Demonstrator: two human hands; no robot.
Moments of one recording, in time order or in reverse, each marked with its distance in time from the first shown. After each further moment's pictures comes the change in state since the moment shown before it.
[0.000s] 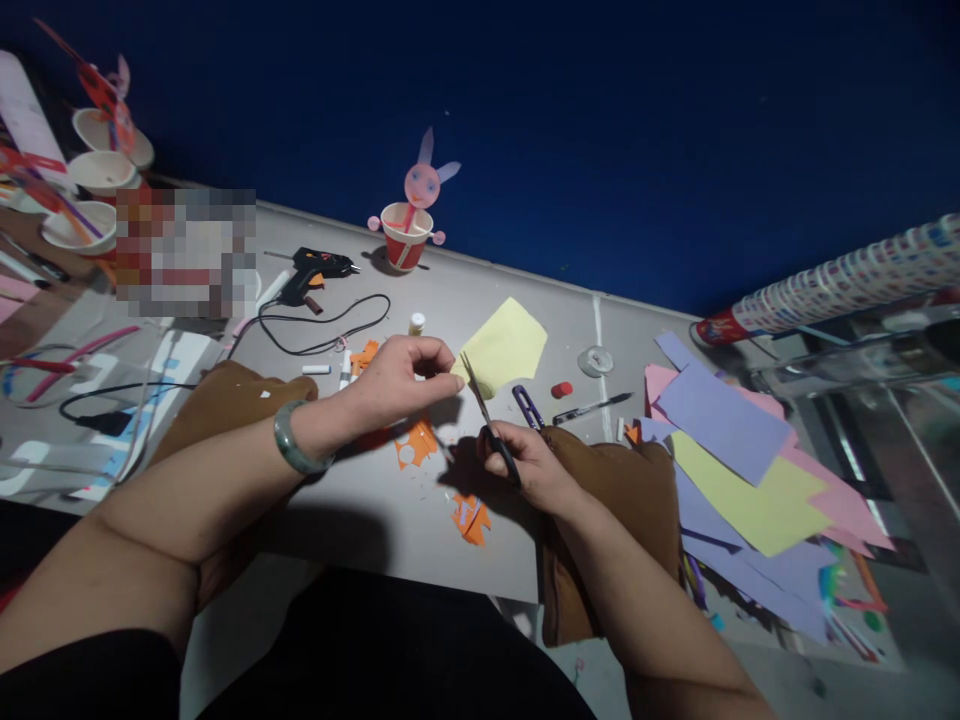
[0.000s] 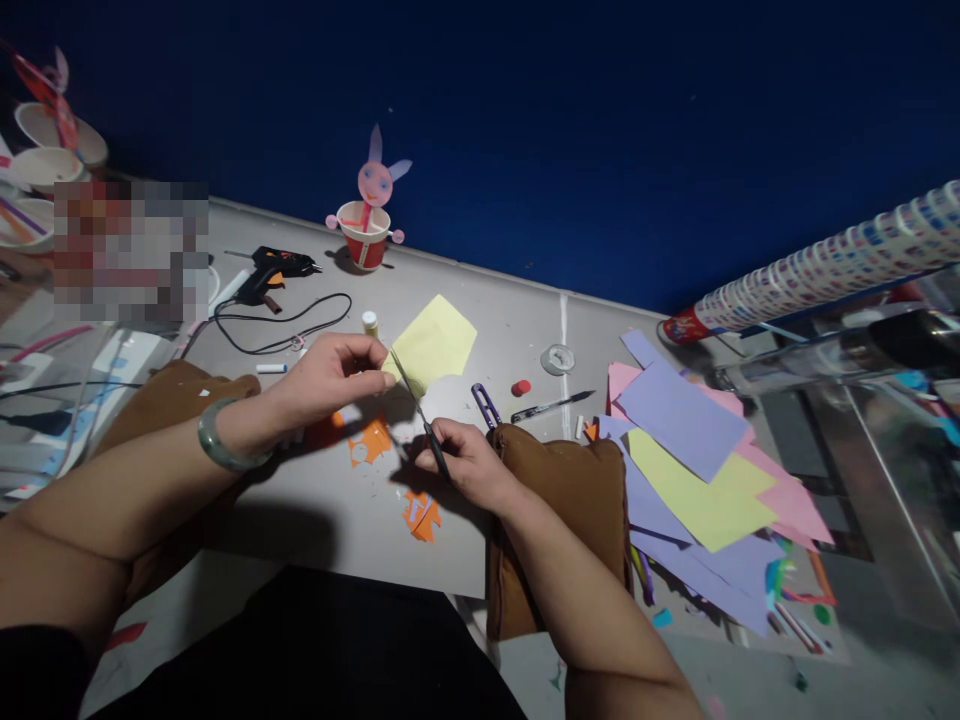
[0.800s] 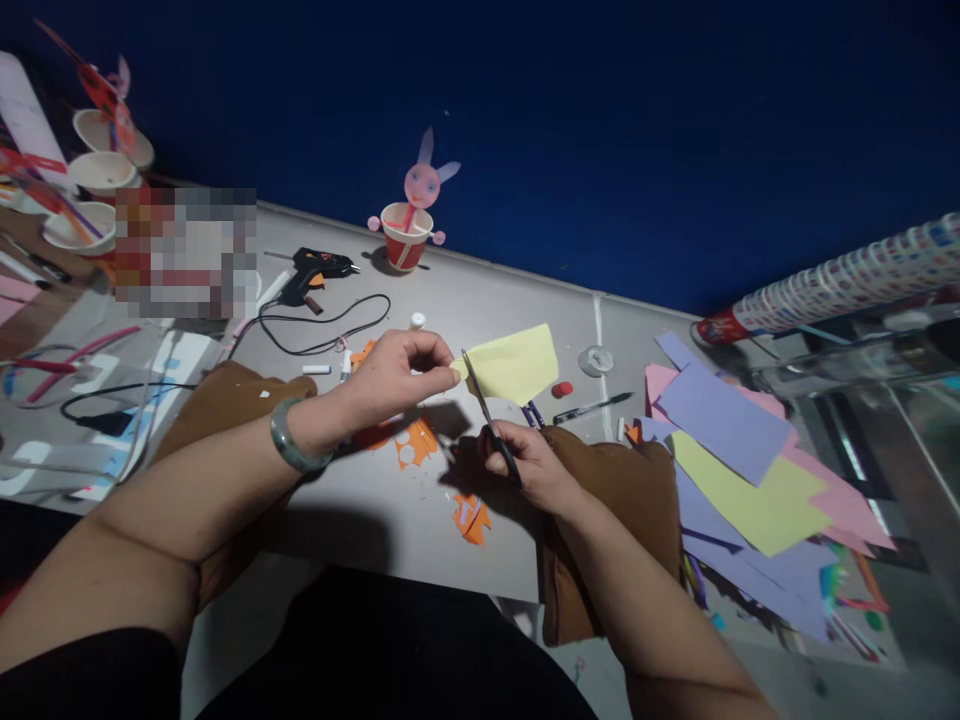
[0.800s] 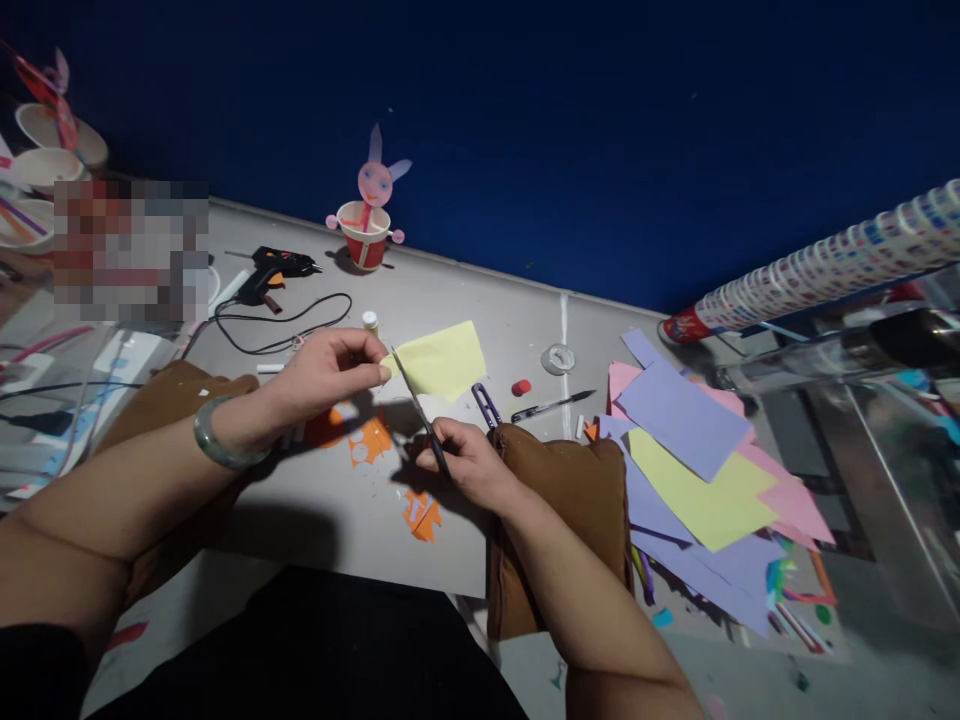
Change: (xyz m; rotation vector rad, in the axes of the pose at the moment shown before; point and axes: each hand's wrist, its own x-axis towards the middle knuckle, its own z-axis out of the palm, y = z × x) left_hand 0.003 -0.004 -0.005 -0.039 0.031 0.055; right_hand 0.001 0.000 0.000 0.013 -0.006 -0.006
